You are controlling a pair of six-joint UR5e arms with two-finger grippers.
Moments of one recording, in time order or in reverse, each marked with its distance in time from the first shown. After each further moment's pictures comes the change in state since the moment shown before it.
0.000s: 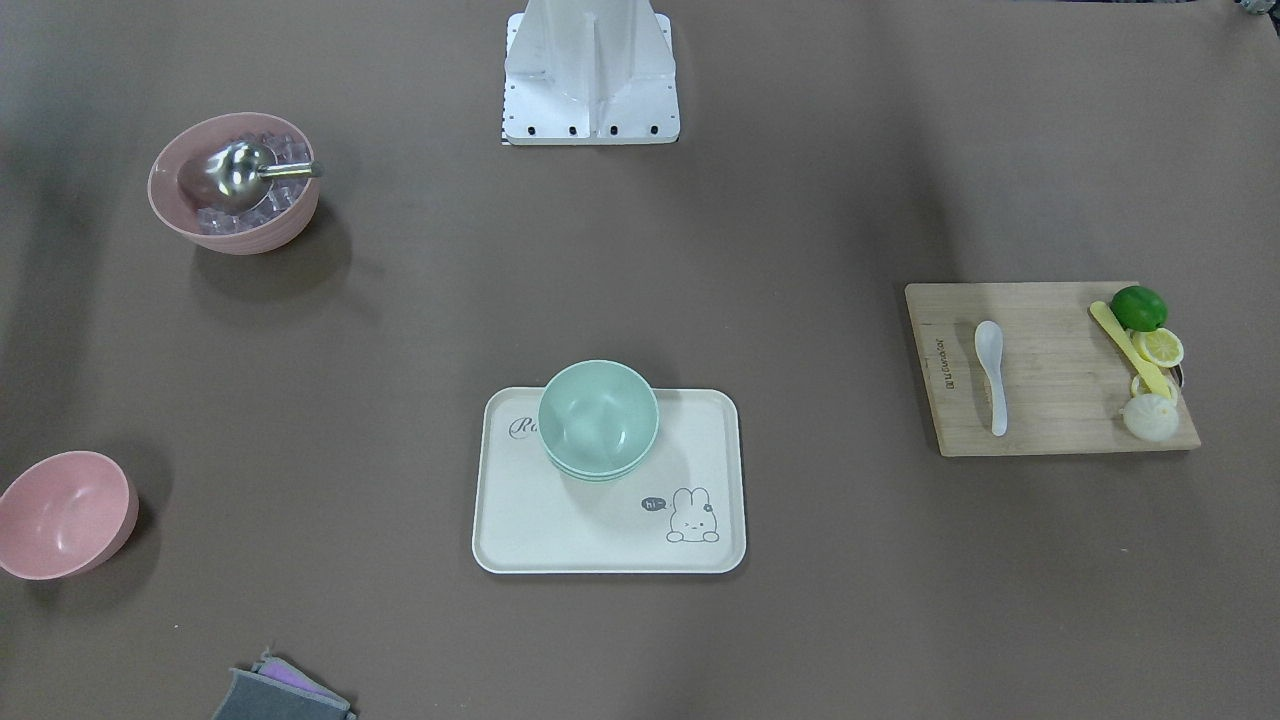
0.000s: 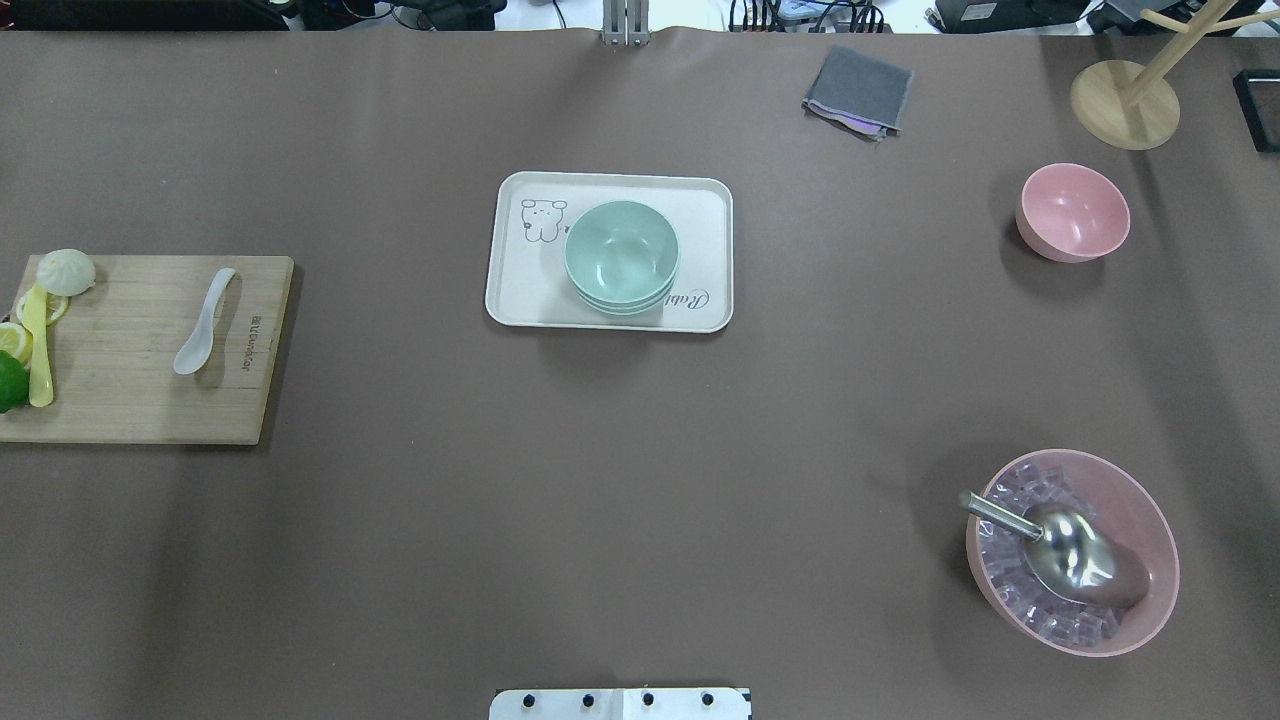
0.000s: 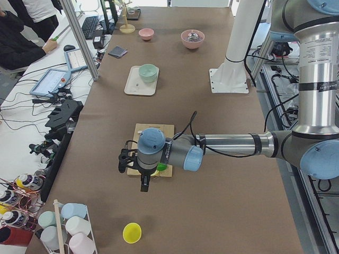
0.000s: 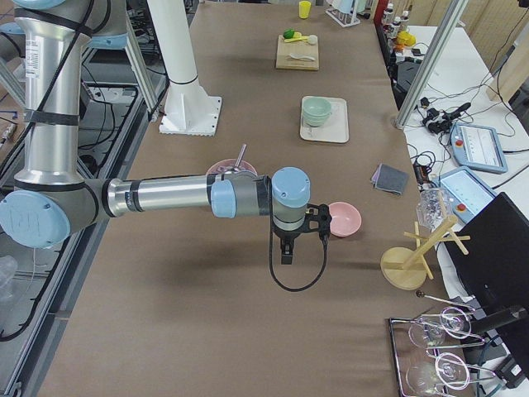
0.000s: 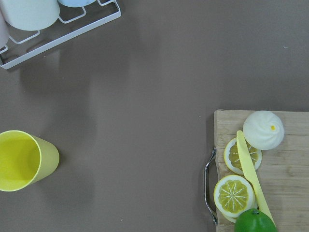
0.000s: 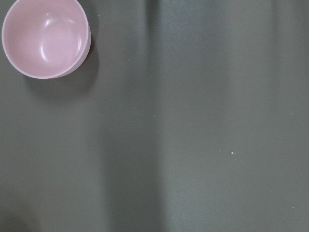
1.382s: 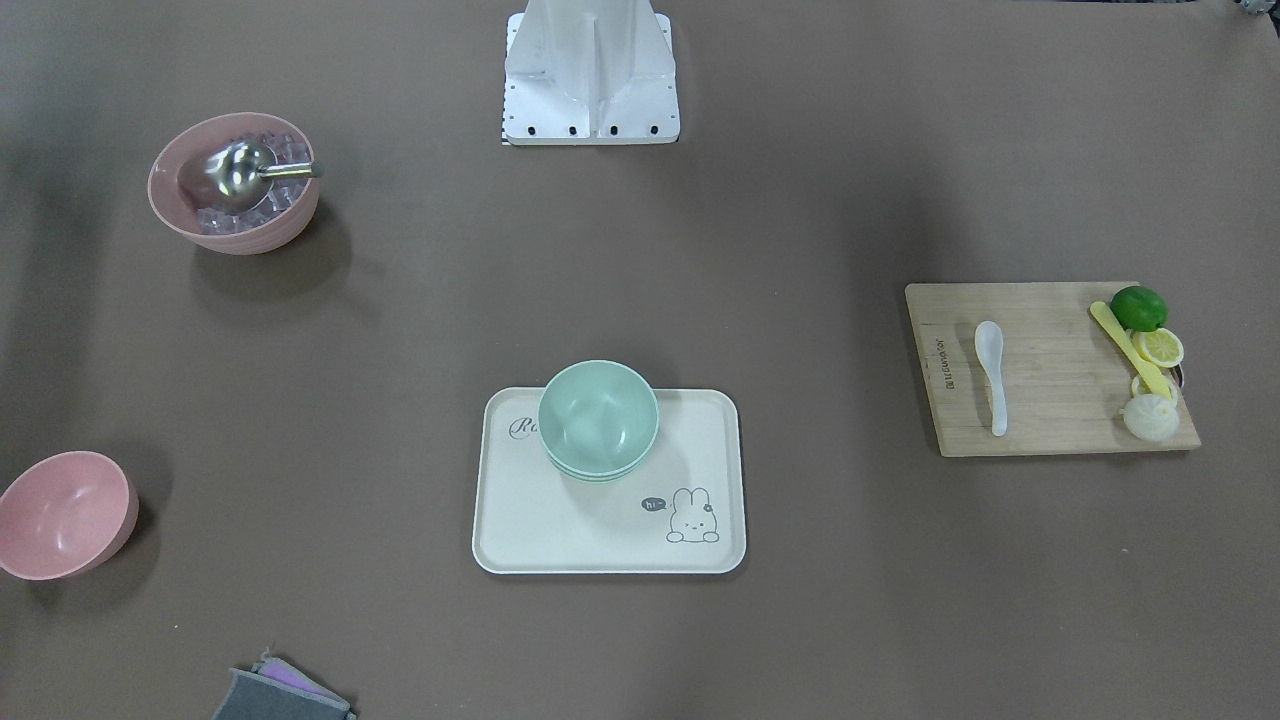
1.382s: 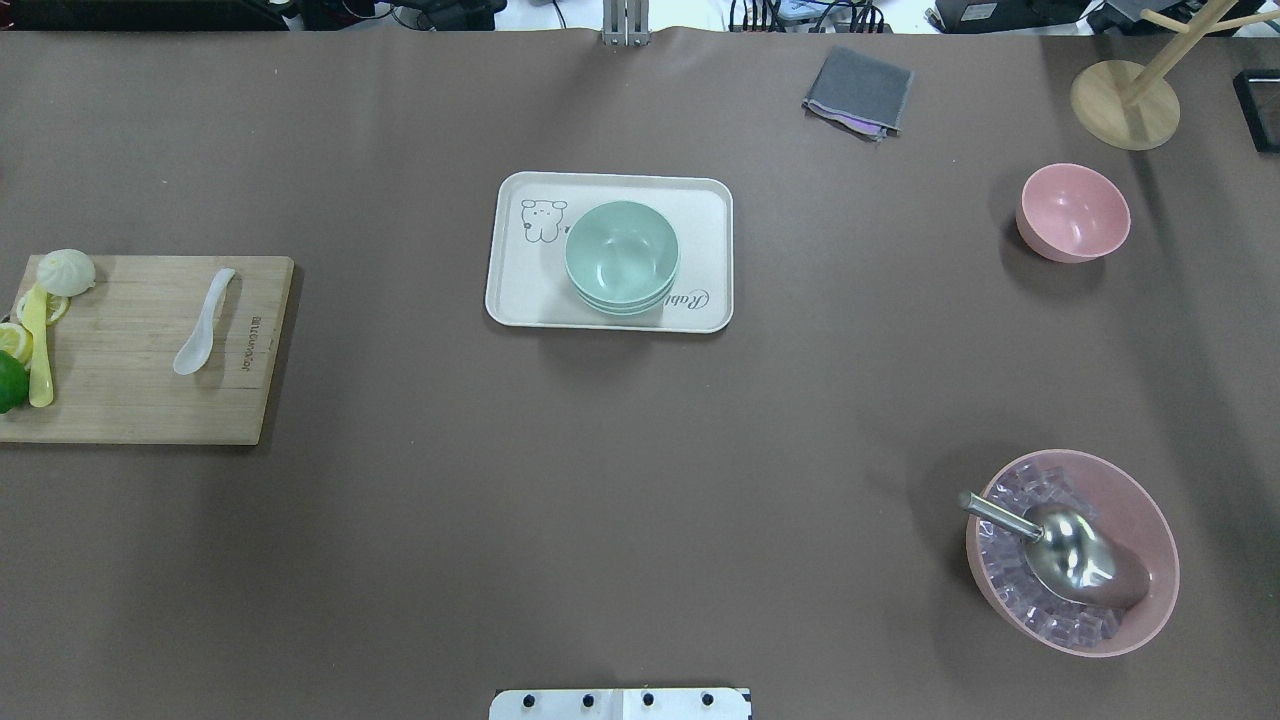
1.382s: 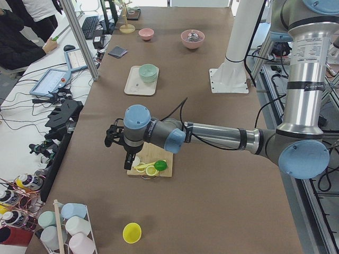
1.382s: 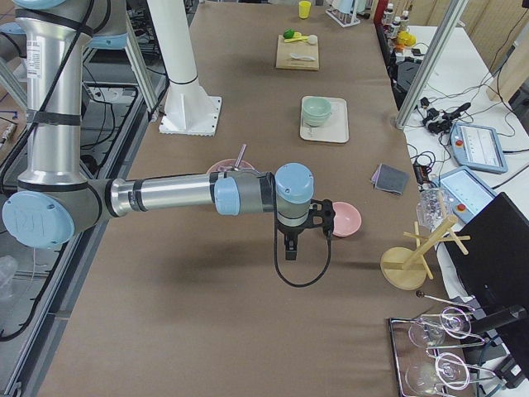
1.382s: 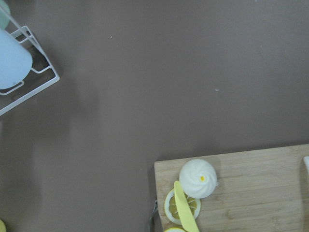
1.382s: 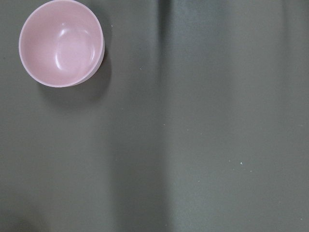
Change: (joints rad) left arm 0.109 -0.159 -0.034 -0.010 0.004 -0.087; right arm -0.001 0.029 0.000 0.006 0.013 -0.004
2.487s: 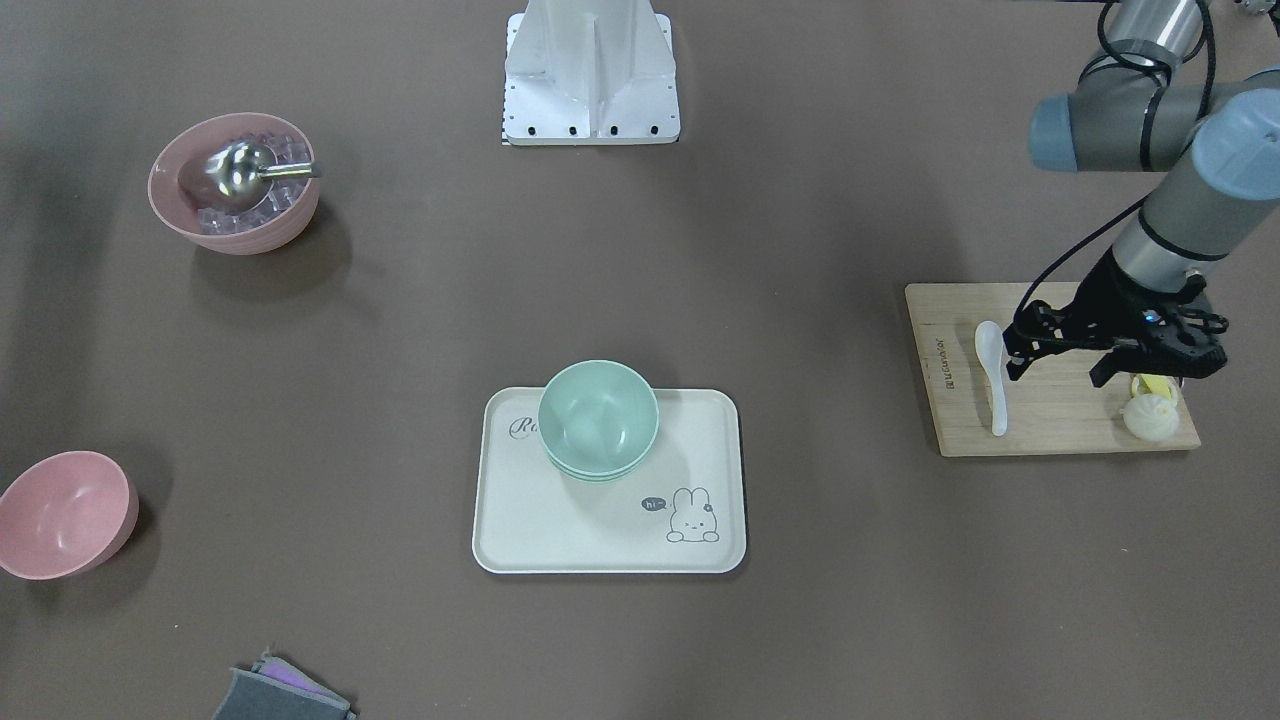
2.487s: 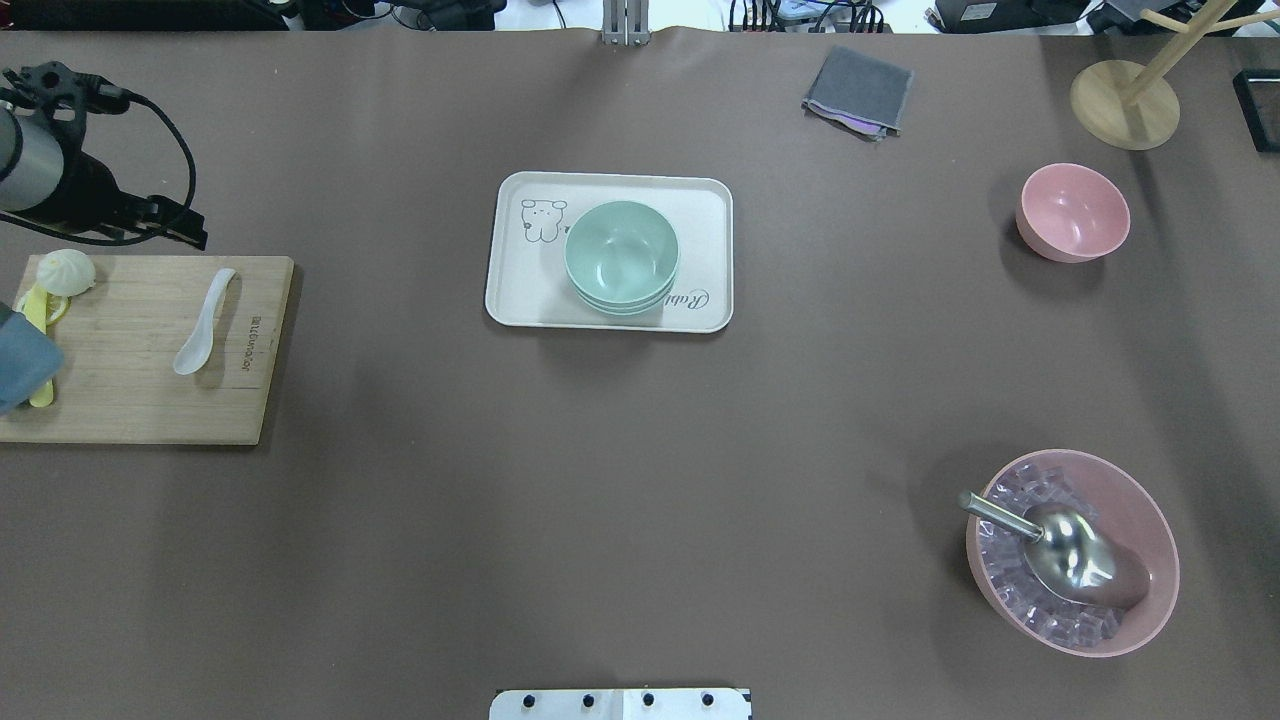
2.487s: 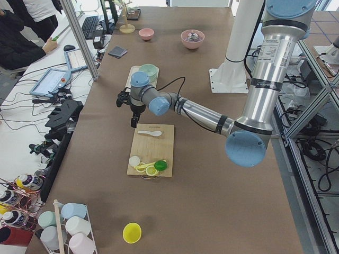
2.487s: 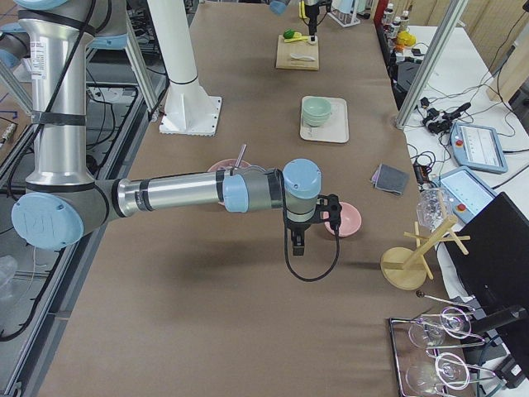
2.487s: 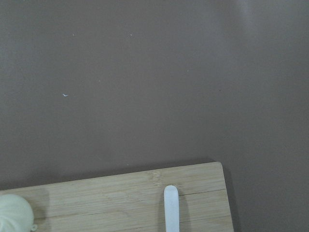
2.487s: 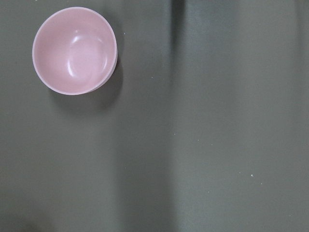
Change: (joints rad) left arm 0.471 -0.136 -0.008 -0.103 0.290 -0.443; right arm -0.014 0.026 -0.016 0.003 0.017 0.006
